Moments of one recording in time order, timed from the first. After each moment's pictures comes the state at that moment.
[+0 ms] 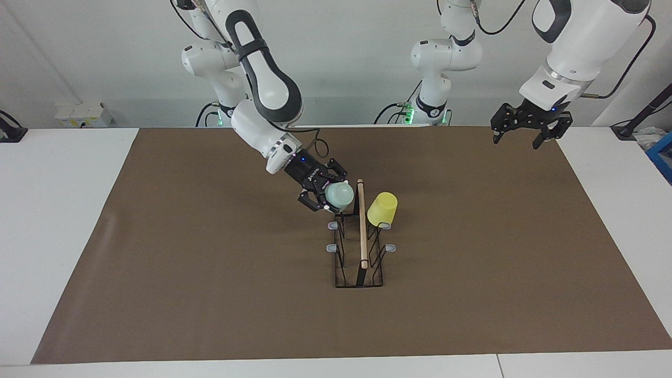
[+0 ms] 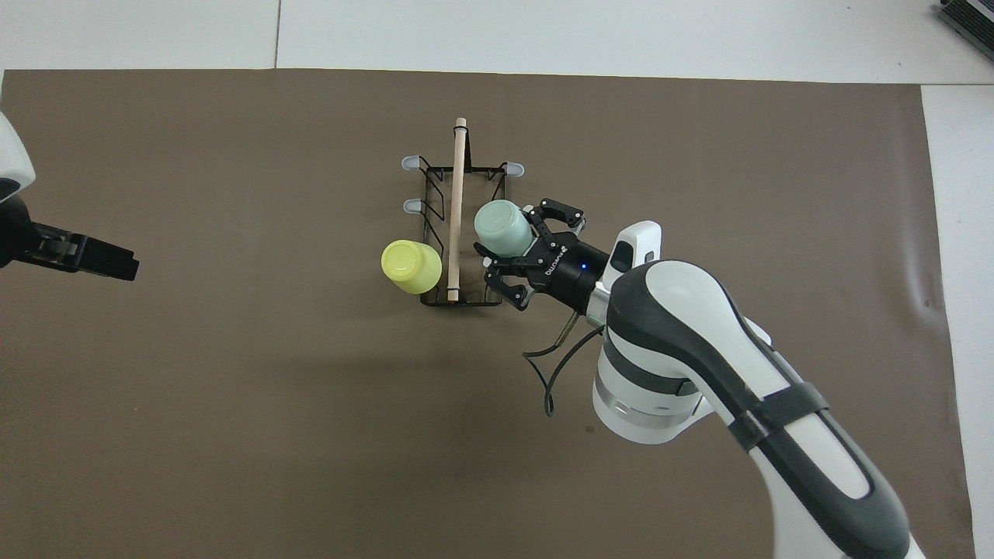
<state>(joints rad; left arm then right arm) -0.09 -0.02 0.02 -1.61 -0.01 1.57 0.20 0.44 0.20 0.10 -2.00 1.94 2.75 -2.09</state>
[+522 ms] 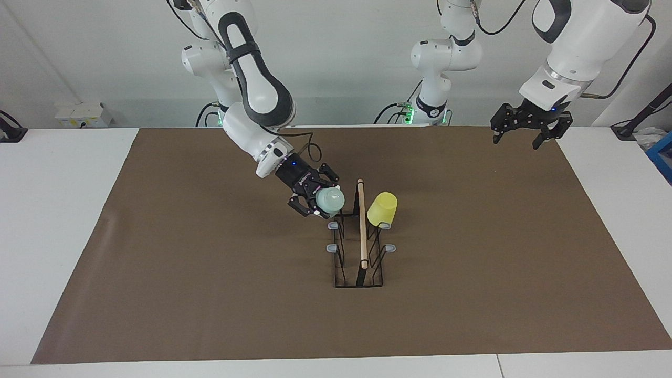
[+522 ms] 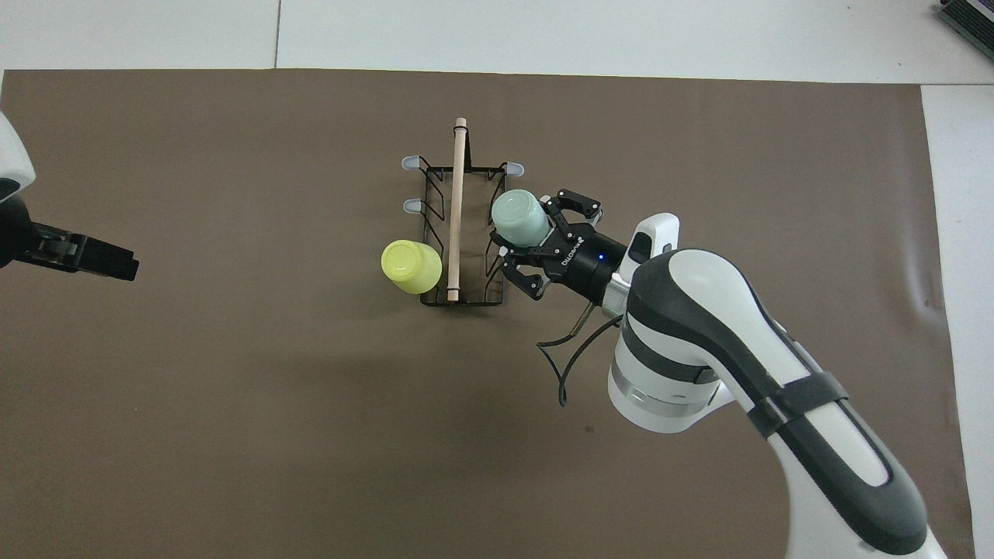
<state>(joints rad) -0.09 -0.02 0.02 -1.61 -0.01 1.57 0.20 0.41 0.20 0.10 -2.00 1.94 2.75 -2.11</state>
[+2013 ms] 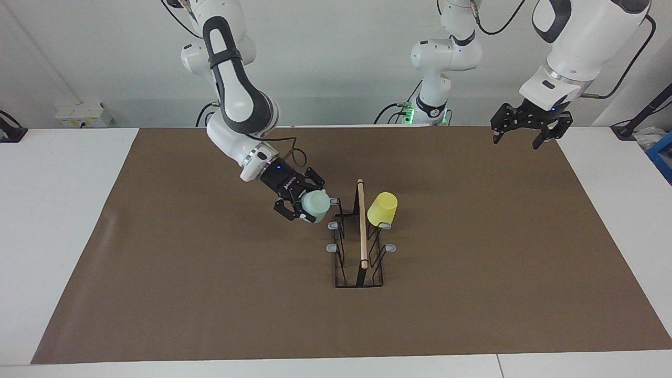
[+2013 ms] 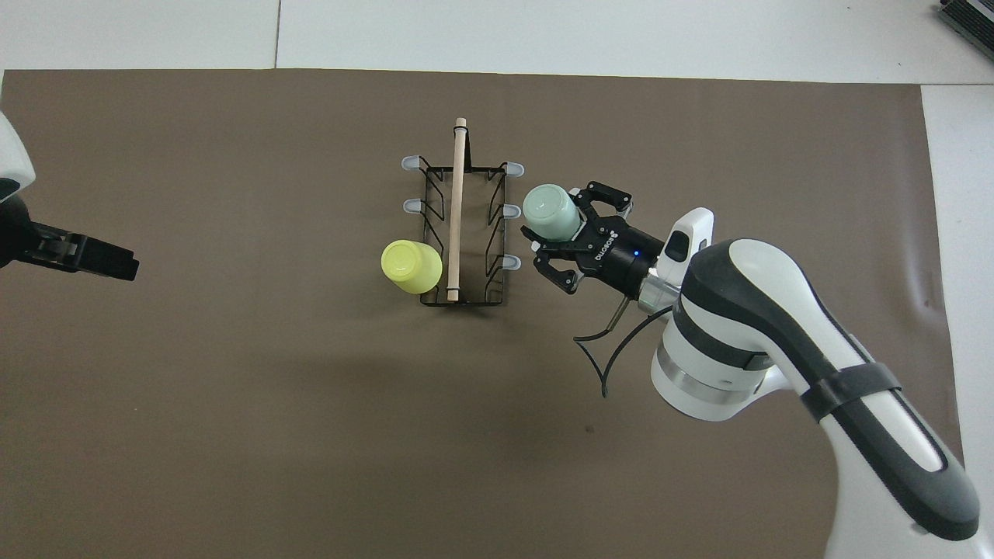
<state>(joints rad) -0.09 -0.02 0.02 -1.61 -0.01 1.57 0.20 0.31 0.16 0.10 -2.06 1.93 2.64 -2.25</state>
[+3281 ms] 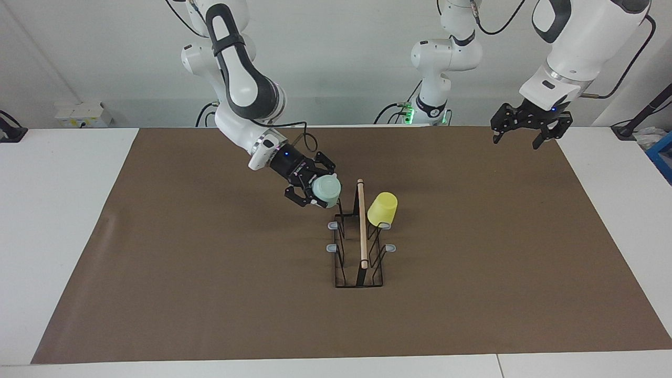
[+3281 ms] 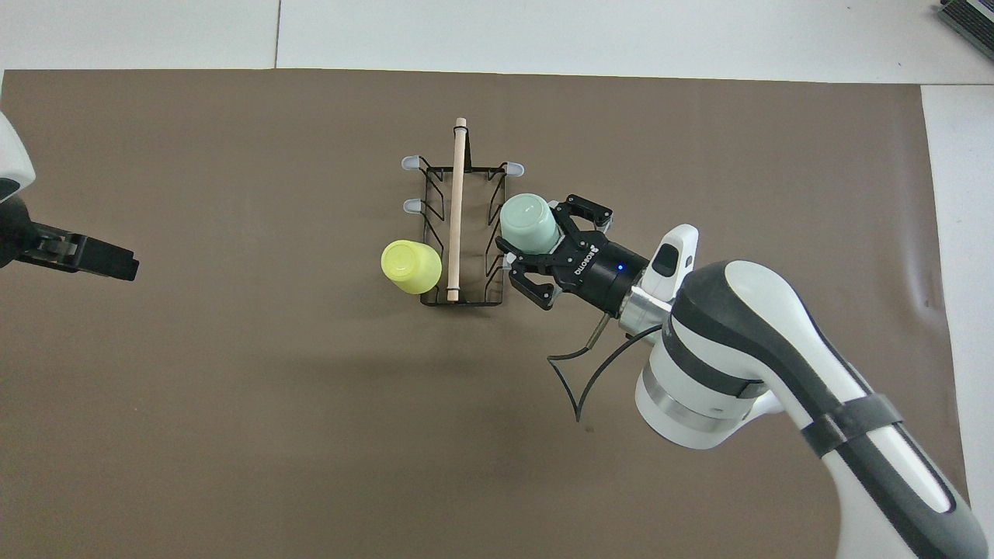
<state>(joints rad) -0.09 -0.02 0.02 -1.61 -0.01 1.57 0.20 0.37 0.12 0.11 -2.07 2.06 2.63 -2.15</state>
